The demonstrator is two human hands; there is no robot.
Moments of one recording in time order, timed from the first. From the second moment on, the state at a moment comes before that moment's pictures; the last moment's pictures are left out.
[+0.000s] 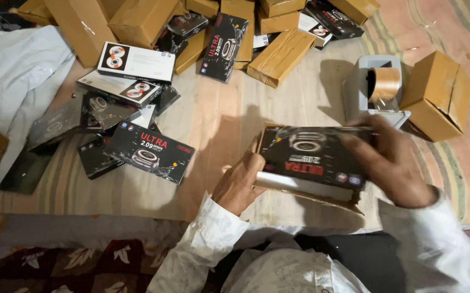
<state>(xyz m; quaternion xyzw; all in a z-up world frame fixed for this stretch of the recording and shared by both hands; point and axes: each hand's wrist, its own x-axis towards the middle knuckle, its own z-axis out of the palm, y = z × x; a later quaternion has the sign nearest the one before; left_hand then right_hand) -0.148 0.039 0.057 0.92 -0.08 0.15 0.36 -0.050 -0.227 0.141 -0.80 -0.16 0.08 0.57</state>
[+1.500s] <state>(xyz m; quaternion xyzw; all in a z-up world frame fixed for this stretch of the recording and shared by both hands) -0.142 0.043 0.060 0.91 -0.09 0.18 0.36 -0.036 -0.234 0.073 -0.94 -0.22 -0.18 0.21</state>
